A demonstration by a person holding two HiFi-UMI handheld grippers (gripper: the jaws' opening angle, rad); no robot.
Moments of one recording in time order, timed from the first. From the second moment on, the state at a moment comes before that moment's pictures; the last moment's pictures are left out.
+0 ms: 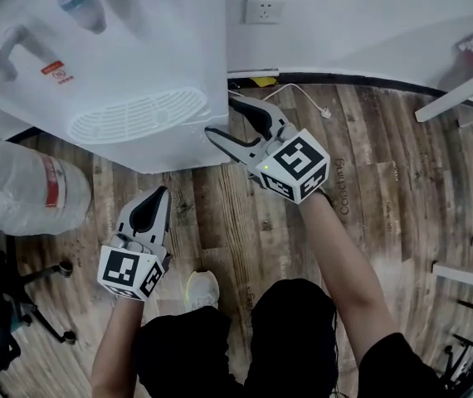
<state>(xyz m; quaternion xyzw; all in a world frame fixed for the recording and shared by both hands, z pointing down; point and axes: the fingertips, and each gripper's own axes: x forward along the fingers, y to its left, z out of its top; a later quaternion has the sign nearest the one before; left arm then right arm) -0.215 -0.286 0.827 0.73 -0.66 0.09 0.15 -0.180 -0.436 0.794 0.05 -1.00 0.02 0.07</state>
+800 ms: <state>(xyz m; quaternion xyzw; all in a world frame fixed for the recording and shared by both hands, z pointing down) -0.212 -0.275 0.812 0.71 -0.68 0.10 0.13 -0.159 -0.405 0.793 0.05 -1.00 0.01 0.08</state>
